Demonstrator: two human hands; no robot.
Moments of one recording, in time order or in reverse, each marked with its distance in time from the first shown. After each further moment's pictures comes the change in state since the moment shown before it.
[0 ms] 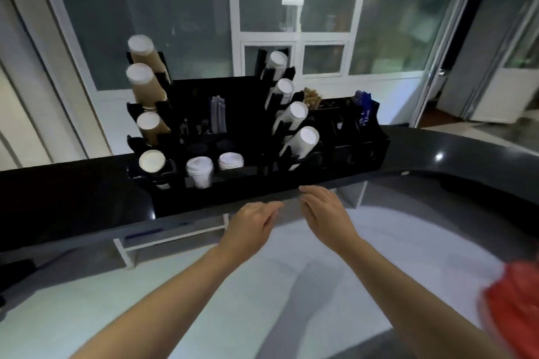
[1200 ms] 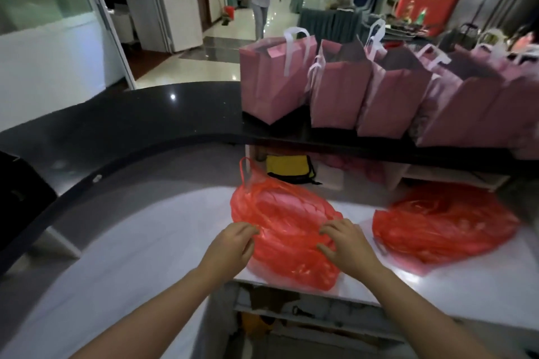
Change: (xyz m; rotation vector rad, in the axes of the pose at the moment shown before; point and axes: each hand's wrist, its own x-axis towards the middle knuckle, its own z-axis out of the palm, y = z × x) left_hand 0.109 0.328 0.455 -0.540 -0.631 0.748; right_hand -0.424 0.252 -0.302 -0.584 -0.206 1.207
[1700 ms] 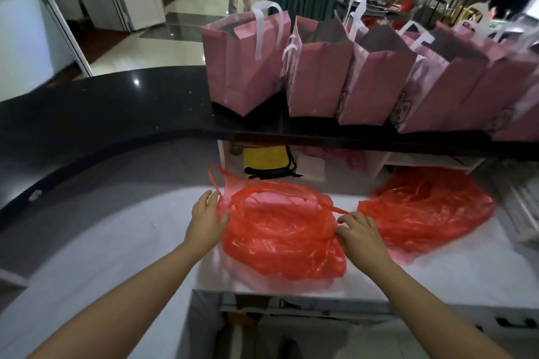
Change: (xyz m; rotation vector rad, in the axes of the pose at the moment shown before) left_hand 0.084 -0.067 0.047 -0.113 -0.101 -0.530; right_hand 0.001 0.056 -0.006 -0.288 0.038 0.120
